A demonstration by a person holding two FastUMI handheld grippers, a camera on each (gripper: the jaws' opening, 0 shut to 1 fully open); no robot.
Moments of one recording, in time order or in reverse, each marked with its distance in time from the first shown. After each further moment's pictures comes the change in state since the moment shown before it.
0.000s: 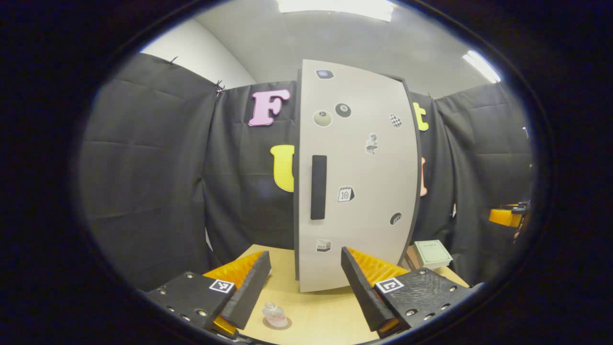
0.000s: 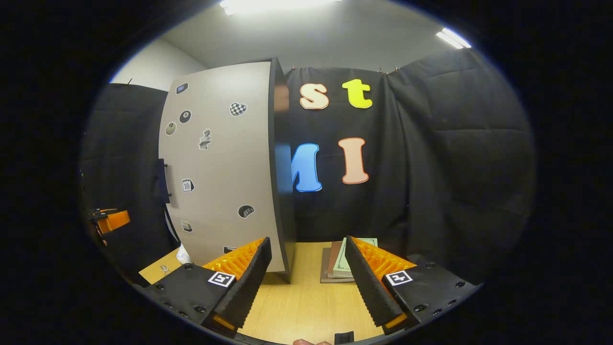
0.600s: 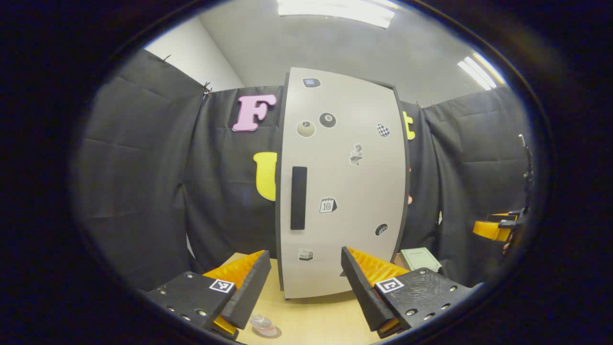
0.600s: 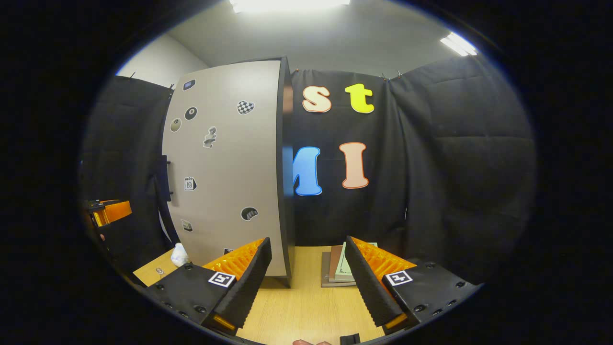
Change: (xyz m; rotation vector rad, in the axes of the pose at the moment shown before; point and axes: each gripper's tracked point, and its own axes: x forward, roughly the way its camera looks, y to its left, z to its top) left arm 0.030 -0.010 0.010 -0.019 -0.062 -0.121; right arm 0.015 0.032 0.000 -0.038 -0.008 -0.038
